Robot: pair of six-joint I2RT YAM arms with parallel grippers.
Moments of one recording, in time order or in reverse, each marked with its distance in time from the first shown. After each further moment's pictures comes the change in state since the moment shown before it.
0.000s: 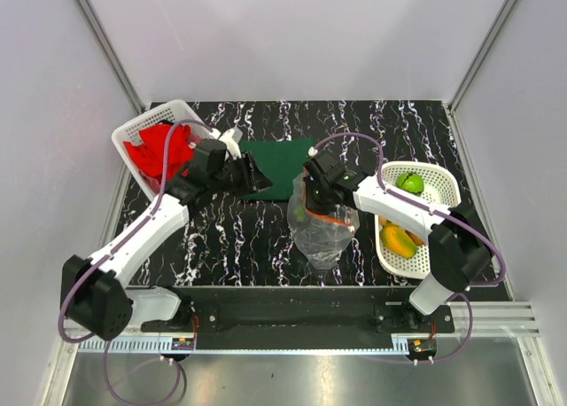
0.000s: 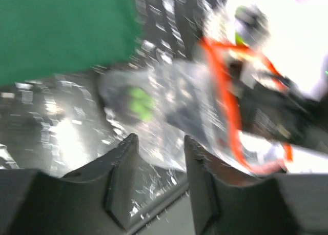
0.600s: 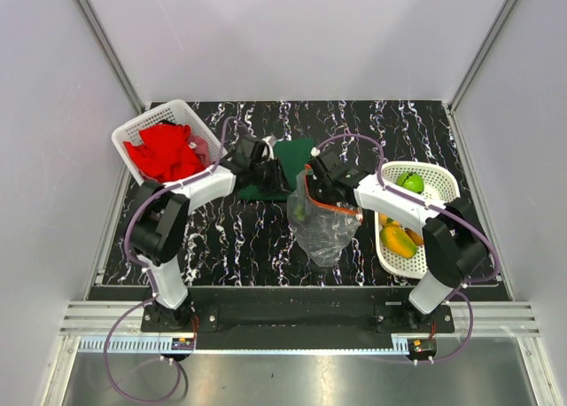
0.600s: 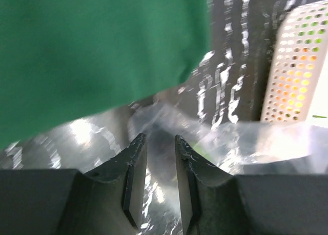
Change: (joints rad) left arm 0.017 0.562 0.147 0.148 0.066 -0.014; right arm -0.053 0.026 -0.032 0.062 -0.064 -0.048
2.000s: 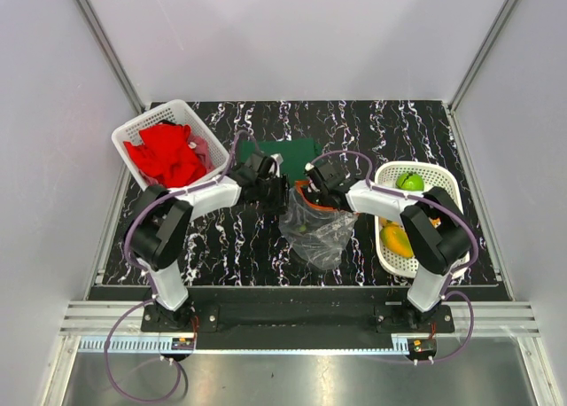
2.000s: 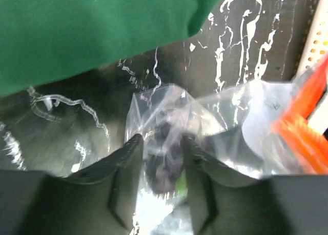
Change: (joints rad) left arm -0.100 0.021 -0.071 -0.005 -0.013 0.015; right arm -0.015 0.125 -0.100 0.177 -0.232 0.022
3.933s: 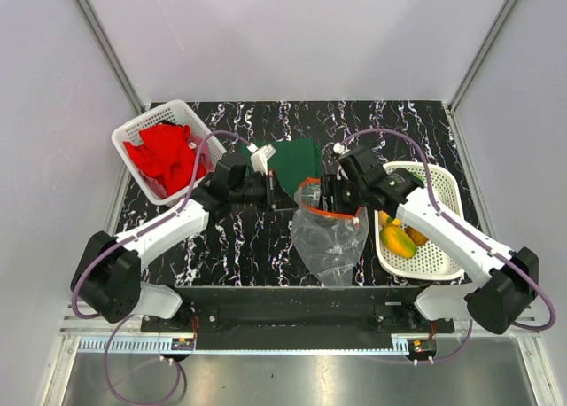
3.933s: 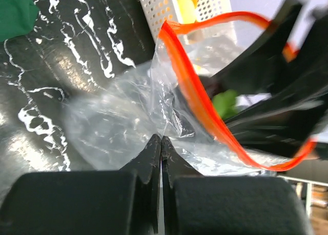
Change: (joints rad) left arm 0.014 -0.440 -0.225 0.235 0.271 -0.068; right arm -0.002 -0.463 0.096 -0.448 0.193 -0.098
